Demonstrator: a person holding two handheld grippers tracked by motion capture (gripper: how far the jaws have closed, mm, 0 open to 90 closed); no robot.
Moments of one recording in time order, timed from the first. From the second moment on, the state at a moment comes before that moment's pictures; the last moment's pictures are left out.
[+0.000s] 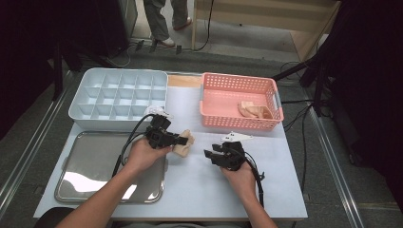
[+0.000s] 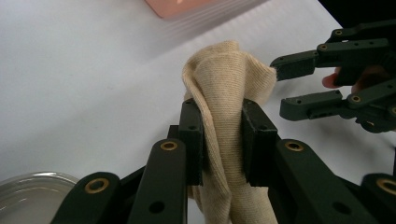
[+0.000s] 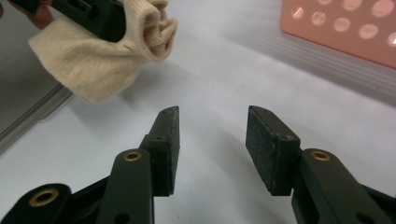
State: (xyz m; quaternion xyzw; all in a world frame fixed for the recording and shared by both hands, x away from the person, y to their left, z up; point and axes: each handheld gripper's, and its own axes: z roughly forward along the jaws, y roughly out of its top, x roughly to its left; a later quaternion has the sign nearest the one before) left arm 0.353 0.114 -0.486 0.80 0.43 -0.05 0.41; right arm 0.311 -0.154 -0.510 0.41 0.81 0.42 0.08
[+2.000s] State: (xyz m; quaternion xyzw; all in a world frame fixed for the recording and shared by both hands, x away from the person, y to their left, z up) left arm 0.357 0.257 -0.409 0.74 0.49 0.02 0.46; right arm 0.323 -0.153 -0.511 0.40 0.81 0.41 0.08
